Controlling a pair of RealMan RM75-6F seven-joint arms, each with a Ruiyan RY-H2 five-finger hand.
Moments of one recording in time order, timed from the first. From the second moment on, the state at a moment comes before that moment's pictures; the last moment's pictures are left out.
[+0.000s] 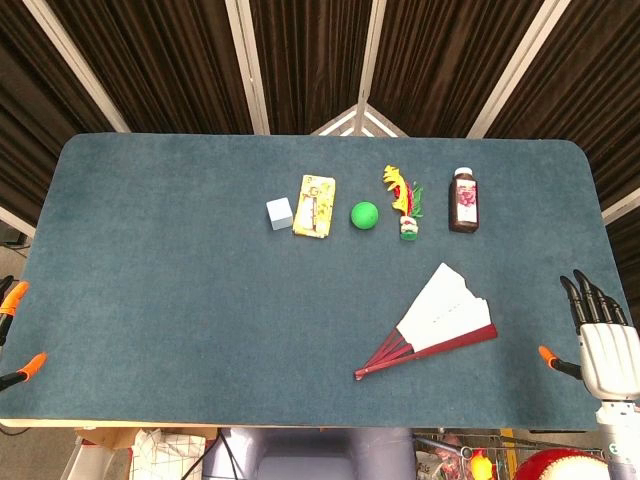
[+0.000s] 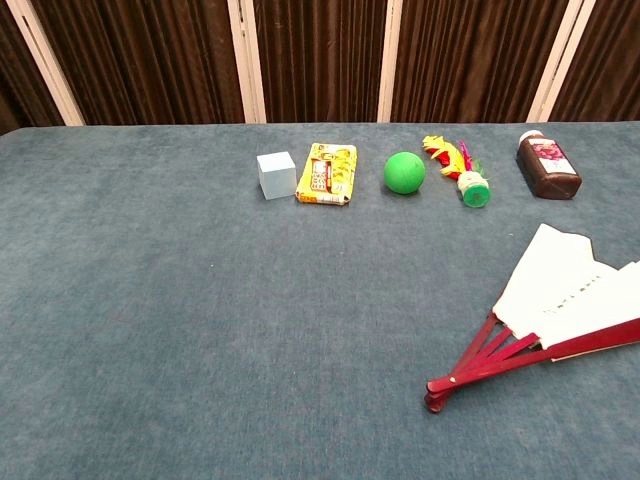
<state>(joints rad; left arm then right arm) -0.02 -1.07 -0.03 -1.64 1.56 1.61 0.09 0.07 -1.12 0.10 -1.63 -1.51 1.53 -0.09</state>
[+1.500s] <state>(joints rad) -0.03 -1.07 -0.02 -1.65 1.56 1.58 0.10 0.11 -1.23 0.06 -1.48 -1.62 1.53 0.05</state>
